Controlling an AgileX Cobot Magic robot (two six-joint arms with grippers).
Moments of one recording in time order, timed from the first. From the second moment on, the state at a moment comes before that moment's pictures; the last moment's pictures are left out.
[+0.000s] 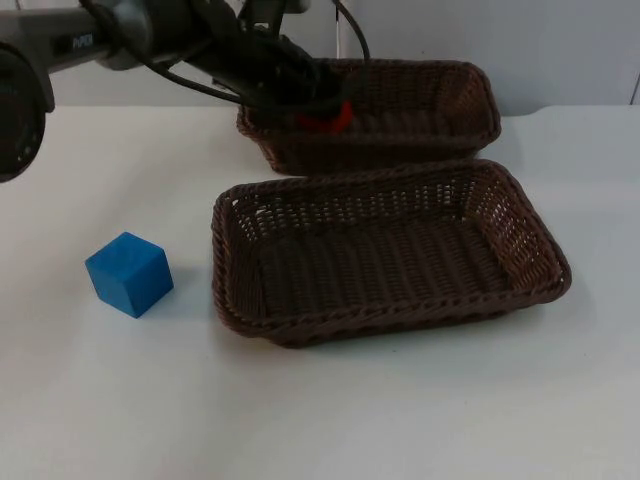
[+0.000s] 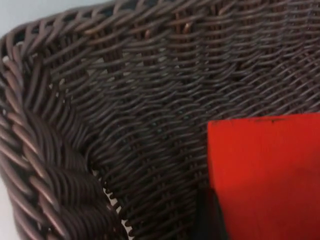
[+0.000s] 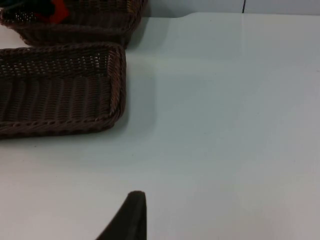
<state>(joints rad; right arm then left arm) 0.11 0.00 -0.52 0.01 1.08 -0.01 -0.28 2.70 -2.36 -0.59 0.54 0.53</state>
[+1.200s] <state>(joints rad) 0.11 0.00 -0.52 0.01 1.08 -0.01 -0.28 2.49 -2.36 -0.62 0.73 0.53</state>
